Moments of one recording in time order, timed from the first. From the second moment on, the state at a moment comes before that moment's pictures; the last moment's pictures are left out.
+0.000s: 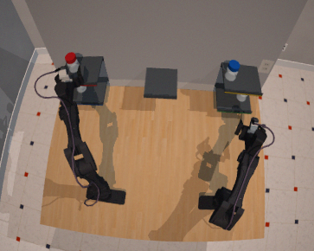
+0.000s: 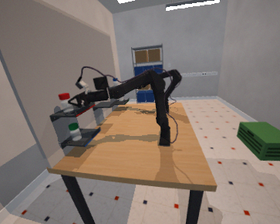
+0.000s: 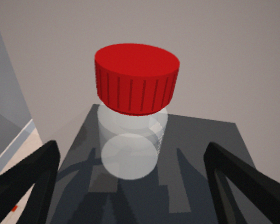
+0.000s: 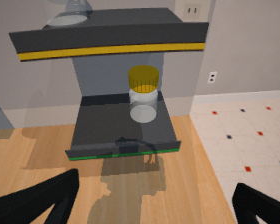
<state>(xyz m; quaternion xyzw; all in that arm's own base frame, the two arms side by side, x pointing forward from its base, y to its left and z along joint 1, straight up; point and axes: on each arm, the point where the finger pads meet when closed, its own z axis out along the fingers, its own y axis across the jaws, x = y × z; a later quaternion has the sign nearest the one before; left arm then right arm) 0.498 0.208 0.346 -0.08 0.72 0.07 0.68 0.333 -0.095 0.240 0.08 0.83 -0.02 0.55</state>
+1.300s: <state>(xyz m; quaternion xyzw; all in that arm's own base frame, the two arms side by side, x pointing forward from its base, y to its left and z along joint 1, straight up) 0.529 0.216 0.372 -0.08 0.72 0.07 0.69 0.335 -0.098 0.237 0.08 0.83 -0.02 0.56</state>
